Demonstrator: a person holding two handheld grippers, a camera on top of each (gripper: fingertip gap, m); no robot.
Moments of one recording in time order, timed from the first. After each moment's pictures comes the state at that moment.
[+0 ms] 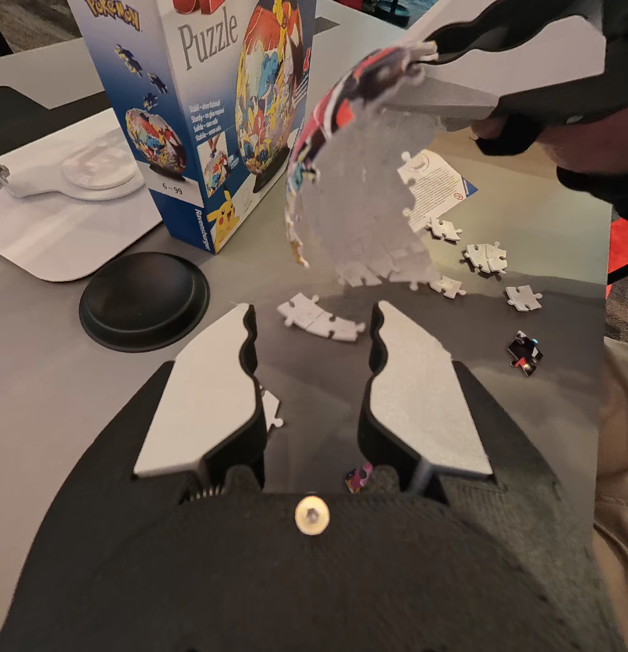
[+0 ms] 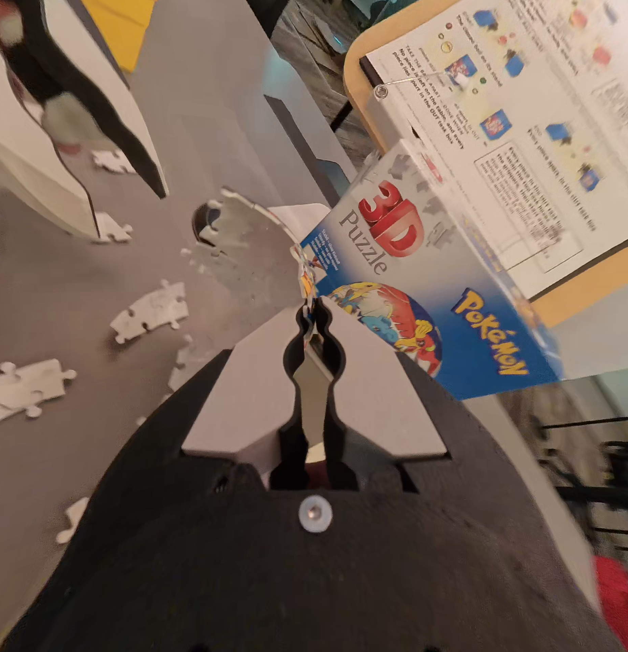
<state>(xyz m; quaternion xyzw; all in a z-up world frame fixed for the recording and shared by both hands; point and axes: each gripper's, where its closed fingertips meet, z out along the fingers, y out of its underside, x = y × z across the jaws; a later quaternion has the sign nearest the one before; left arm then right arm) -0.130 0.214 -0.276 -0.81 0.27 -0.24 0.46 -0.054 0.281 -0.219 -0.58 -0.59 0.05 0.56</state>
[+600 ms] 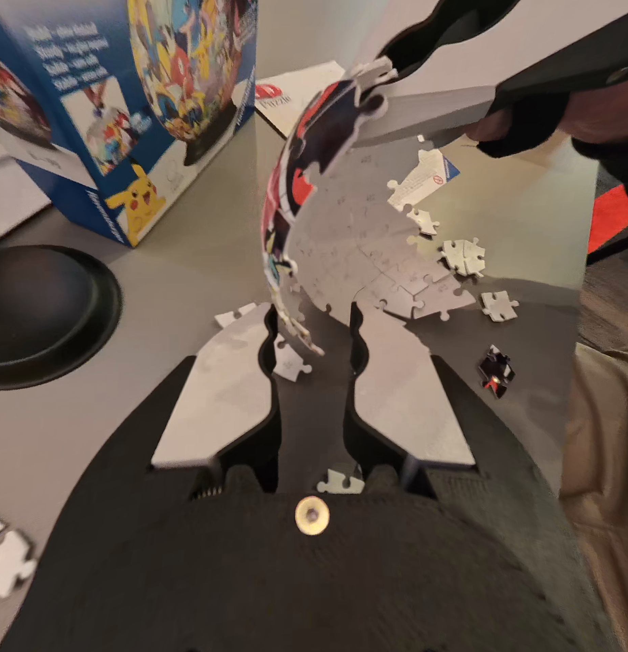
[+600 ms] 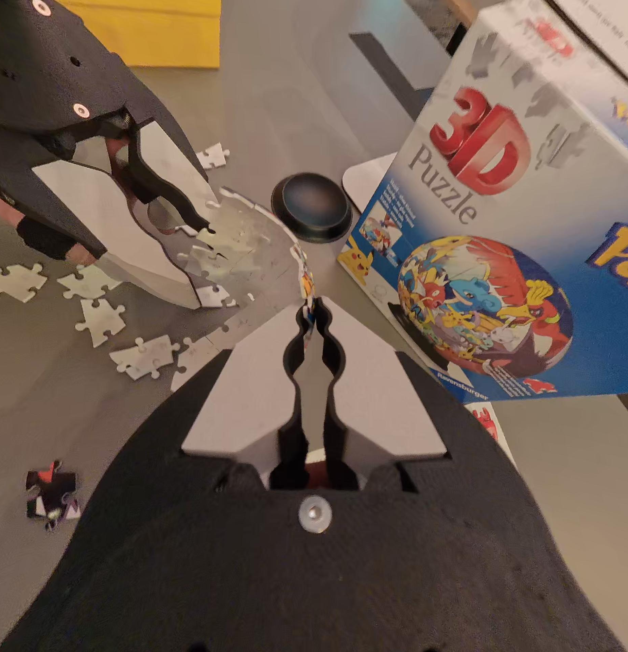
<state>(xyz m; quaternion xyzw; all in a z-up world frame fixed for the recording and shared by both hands) -0.080 0.215 -0.300 -0.84 0.27 -0.26 0.40 -0.052 0.266 -0.250 -0.67 -0.60 0.18 0.41</state>
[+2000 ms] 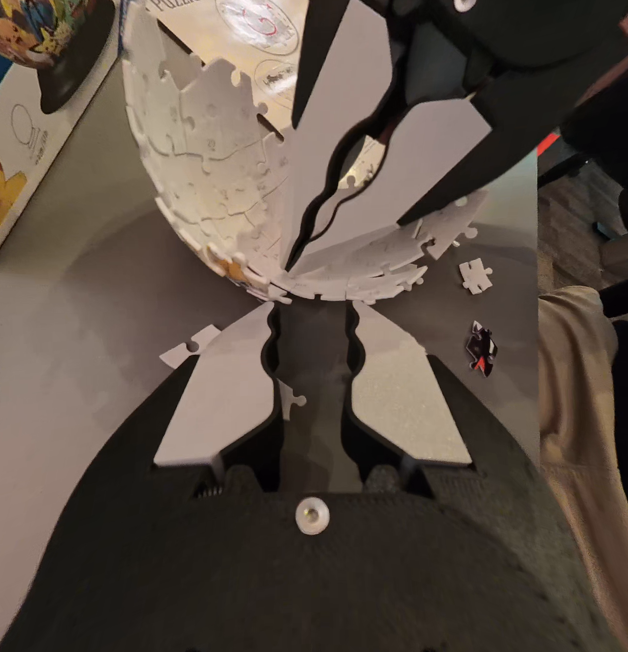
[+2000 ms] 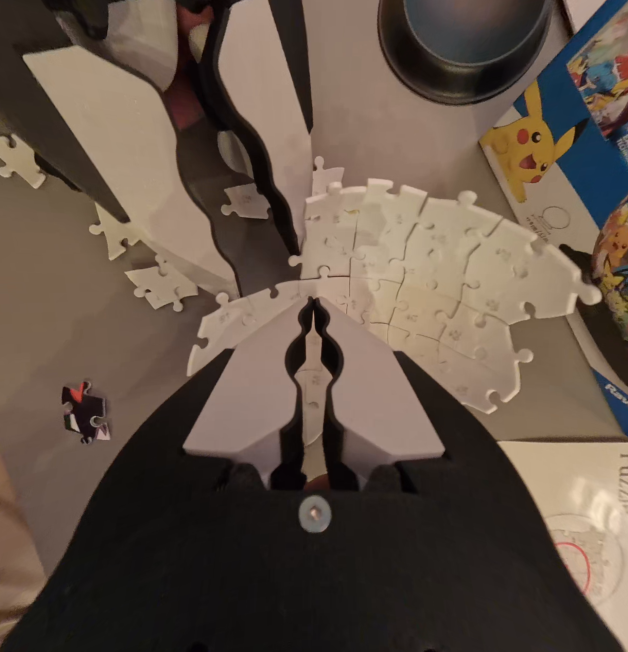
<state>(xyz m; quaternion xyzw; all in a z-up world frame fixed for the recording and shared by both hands) -0.050 0.219 -0.332 -0.83 0.34 -0.34 0.29 -0.047 0.241 -0.341 -0.70 -0.67 0.19 0.17</state>
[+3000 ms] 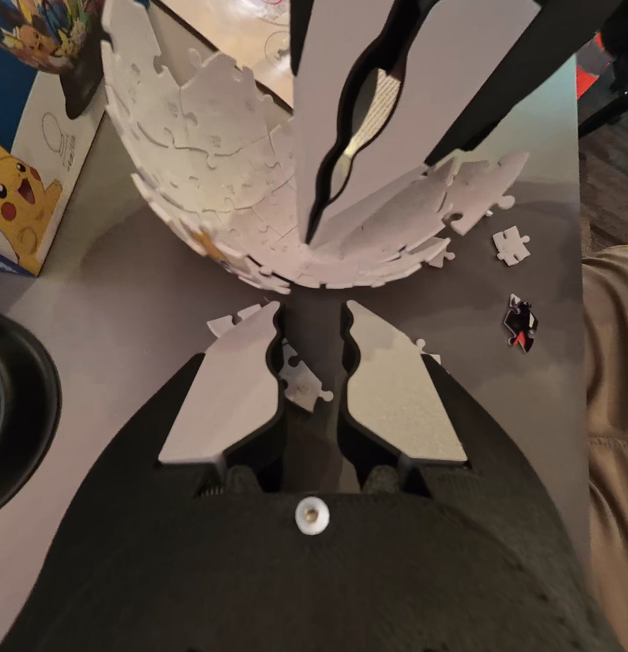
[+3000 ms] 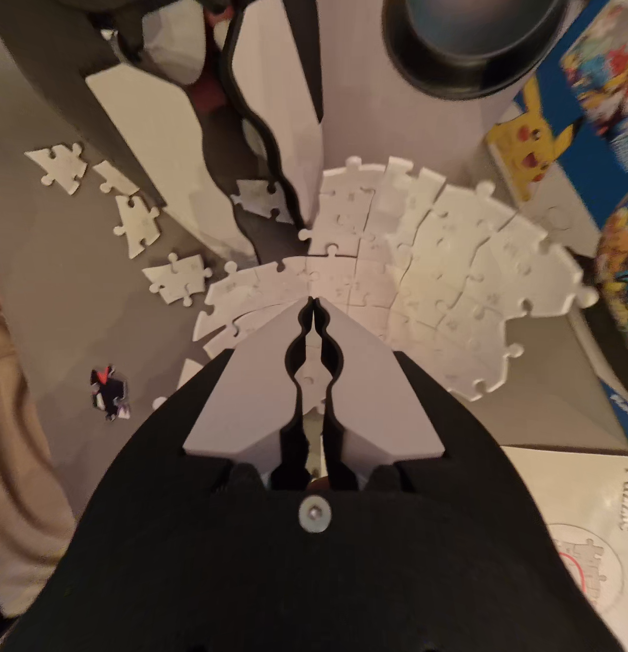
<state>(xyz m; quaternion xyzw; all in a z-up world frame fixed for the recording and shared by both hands) -0.064 0.227 -0.340 -0.82 0.38 -0.31 0.28 -0.047 0.245 -0.335 -0.70 -0.67 0.22 0.12</state>
